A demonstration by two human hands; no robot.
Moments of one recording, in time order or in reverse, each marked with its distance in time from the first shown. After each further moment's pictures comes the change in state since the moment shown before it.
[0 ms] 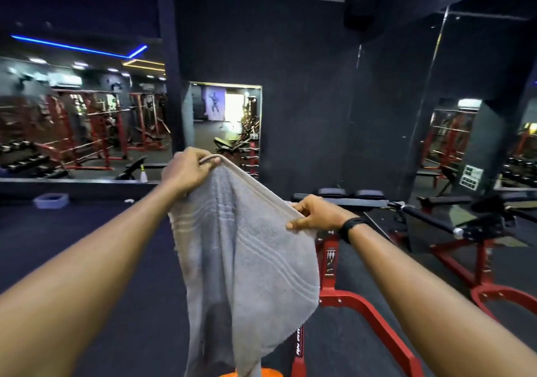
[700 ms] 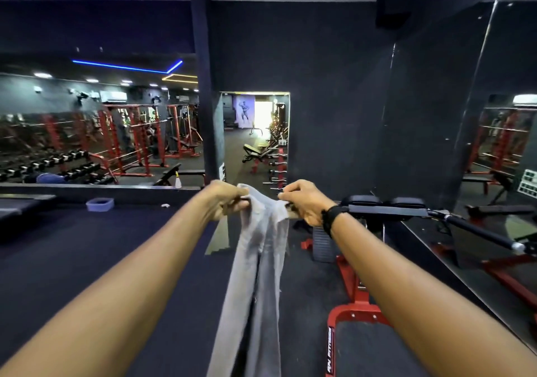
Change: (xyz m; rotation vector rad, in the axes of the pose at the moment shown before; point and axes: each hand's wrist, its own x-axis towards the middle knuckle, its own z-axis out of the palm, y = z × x) left_hand -0.011 0.009 0.025 -0.770 -0.220 -0.621; right_hand 0.062 -0.080 0.027 0.864 0.273 0.194
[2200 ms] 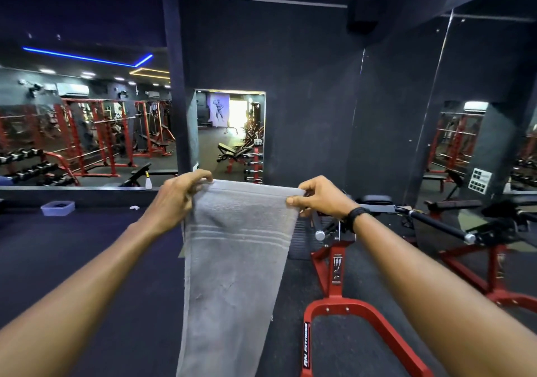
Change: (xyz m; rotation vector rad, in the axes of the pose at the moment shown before) left_hand 0.021 -0.030 -0.063 0.723 0.062 1.095; right_hand -0.015 0.003 -0.086 -0.539 -0.091 -0.279
